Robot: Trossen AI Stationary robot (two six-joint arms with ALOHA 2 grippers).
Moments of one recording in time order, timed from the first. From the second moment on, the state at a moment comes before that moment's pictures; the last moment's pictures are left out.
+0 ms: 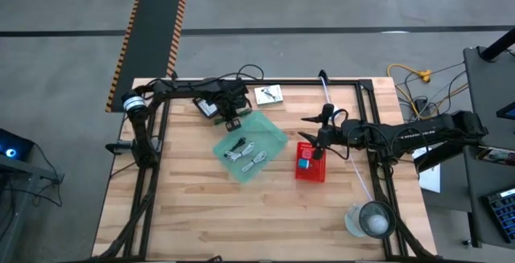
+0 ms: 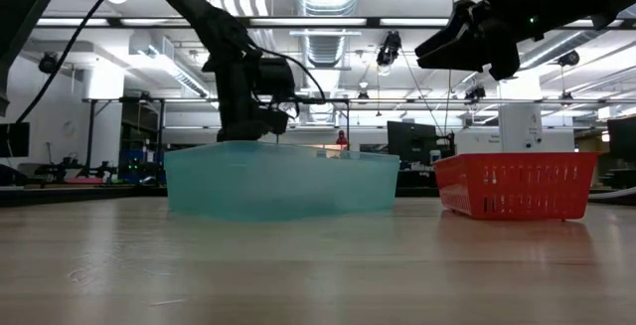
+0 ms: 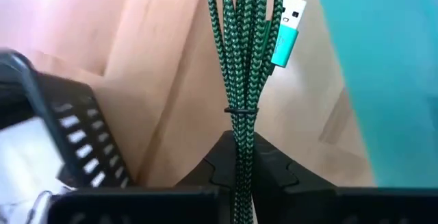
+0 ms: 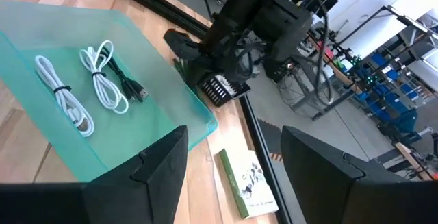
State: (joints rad) left arm 0.53 1.83 1.25 -0.74 0.02 0.14; right arm 0.01 0.97 0.44 0.27 0.39 -0.54
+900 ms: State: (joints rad) left arm 0.32 1.62 1.27 -0.69 0.08 -0.02; right arm 0.01 0.94 0.44 0.26 0.47 -0.53
